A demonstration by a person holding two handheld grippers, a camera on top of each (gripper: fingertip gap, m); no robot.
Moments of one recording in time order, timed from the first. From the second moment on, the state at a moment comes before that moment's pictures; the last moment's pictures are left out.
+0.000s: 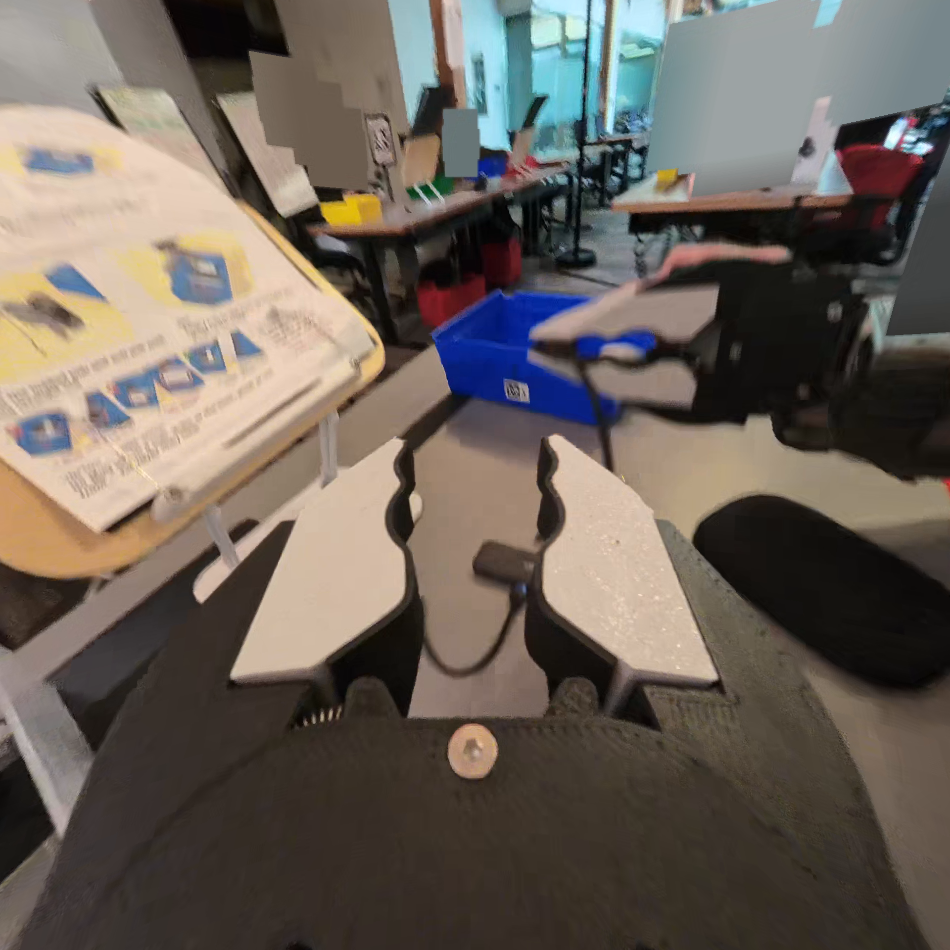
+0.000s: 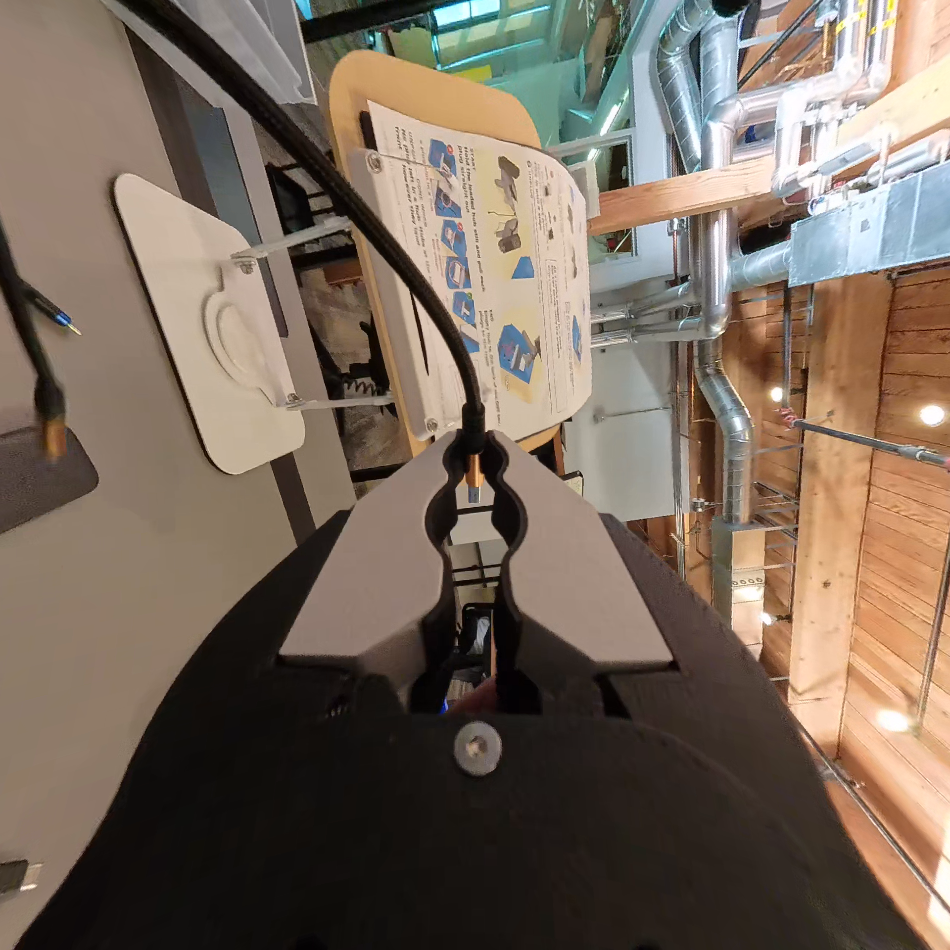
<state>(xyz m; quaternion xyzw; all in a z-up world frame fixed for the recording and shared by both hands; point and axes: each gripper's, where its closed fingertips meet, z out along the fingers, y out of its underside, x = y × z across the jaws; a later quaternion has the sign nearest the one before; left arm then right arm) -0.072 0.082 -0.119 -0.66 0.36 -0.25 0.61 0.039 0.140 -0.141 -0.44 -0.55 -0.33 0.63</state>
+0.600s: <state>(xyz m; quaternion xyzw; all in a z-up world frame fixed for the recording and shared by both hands) 0.015 0.110 -0.144 -0.67 0.38 -0.18 0.61 0.008 0.136 -0.140 -0.44 -0.53 -0.32 0.65</state>
